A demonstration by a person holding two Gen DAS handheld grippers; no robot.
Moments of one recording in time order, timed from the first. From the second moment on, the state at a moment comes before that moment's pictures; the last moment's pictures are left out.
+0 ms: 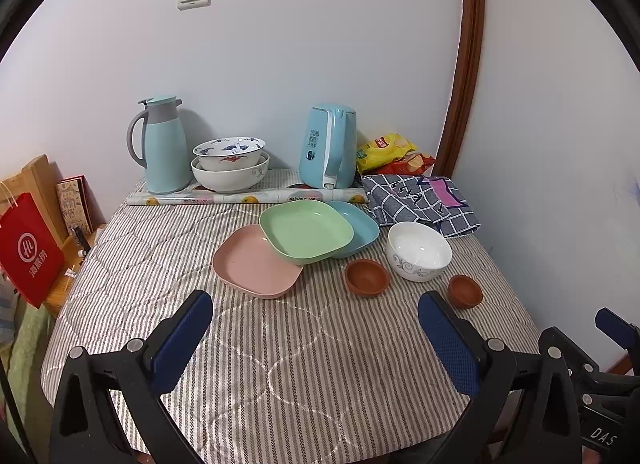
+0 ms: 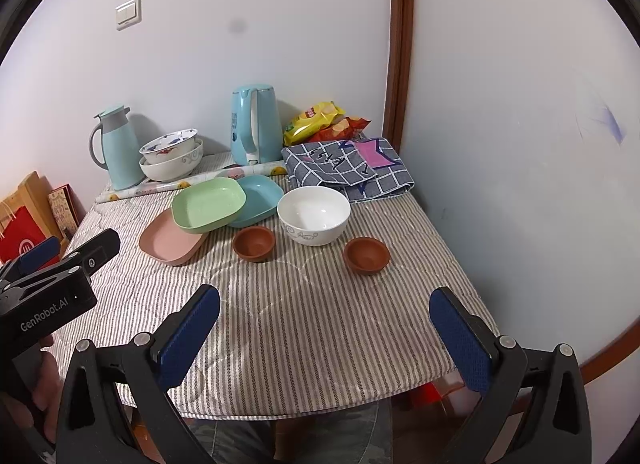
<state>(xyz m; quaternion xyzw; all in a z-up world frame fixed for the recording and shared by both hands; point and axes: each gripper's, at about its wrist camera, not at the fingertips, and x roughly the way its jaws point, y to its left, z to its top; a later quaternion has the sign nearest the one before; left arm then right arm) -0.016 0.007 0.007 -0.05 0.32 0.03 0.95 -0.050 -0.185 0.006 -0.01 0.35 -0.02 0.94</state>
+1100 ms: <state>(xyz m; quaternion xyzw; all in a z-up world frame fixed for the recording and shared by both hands) -0.016 0.003 0.008 -0.04 0.32 0.03 0.95 -0.053 -0.182 0.009 0.00 0.34 -0.01 0.94</state>
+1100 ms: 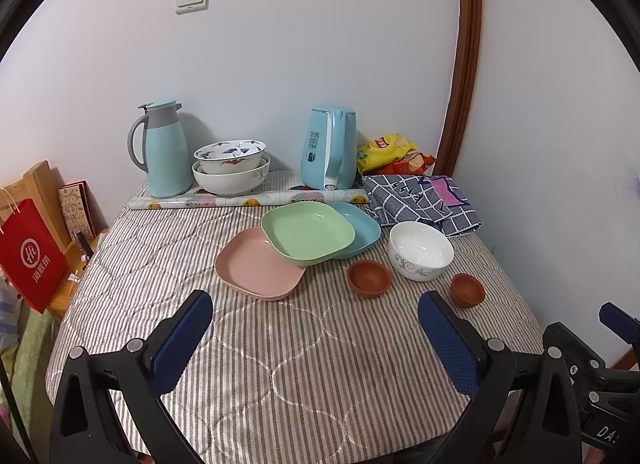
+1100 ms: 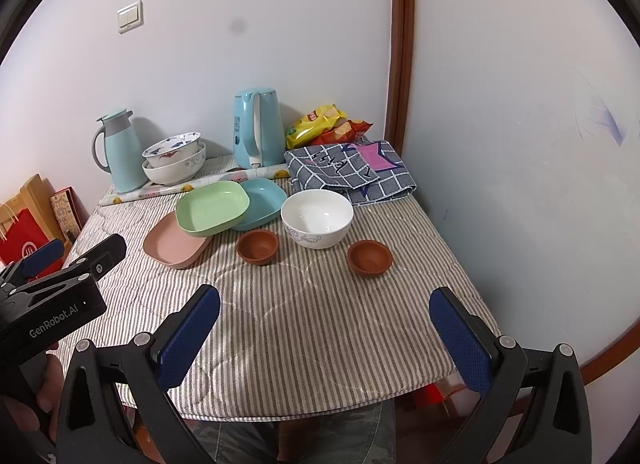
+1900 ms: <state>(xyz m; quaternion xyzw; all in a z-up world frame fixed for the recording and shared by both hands) -0.018 0.003 0.007 -0.04 0.32 0.03 0.95 -0.056 -0.178 0.013 0.00 0.34 -0.01 0.94</state>
